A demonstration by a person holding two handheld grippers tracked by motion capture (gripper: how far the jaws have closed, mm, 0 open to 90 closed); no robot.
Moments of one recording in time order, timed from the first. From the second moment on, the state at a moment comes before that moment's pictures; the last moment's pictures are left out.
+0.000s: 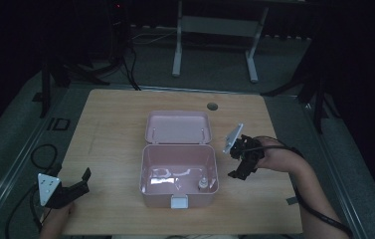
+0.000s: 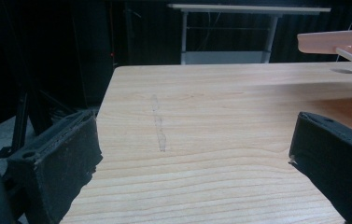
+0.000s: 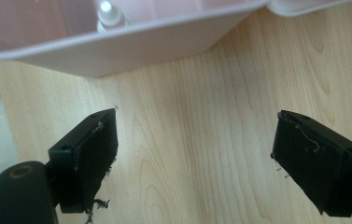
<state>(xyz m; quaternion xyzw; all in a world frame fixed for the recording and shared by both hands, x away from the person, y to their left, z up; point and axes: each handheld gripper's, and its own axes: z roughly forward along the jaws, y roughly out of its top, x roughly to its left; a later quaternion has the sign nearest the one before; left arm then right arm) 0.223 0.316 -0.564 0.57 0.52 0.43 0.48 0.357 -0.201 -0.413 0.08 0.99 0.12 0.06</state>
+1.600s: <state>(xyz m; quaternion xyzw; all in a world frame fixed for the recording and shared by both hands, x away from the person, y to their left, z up) 0.222 0.316 -0.564 0.57 0.52 0.43 0.48 0.345 -0.336 -0.538 0.40 0.82 0.31 0.26</state>
